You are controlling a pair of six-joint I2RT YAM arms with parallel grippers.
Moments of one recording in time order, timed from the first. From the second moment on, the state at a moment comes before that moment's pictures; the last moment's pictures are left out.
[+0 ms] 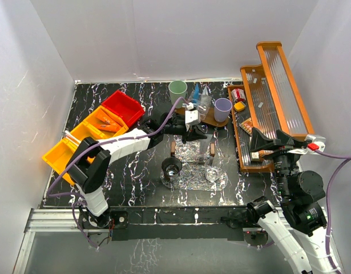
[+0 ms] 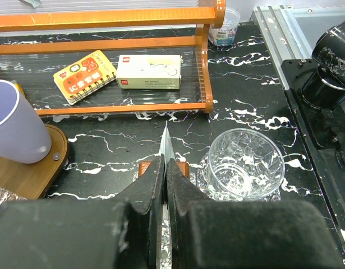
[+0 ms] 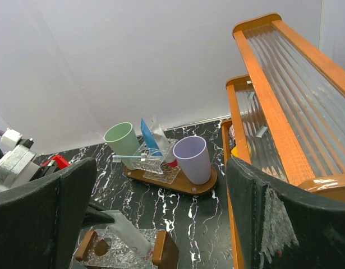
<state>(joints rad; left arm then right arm) -0.74 1.74 1.15 0.35 0.86 0.22 0.40 0.21 0.73 -0.27 0.37 0.24</state>
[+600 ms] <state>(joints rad) -0.74 1.80 1.15 0.37 0.86 0.24 0.40 0.21 0.73 -0.27 0.37 0.23</state>
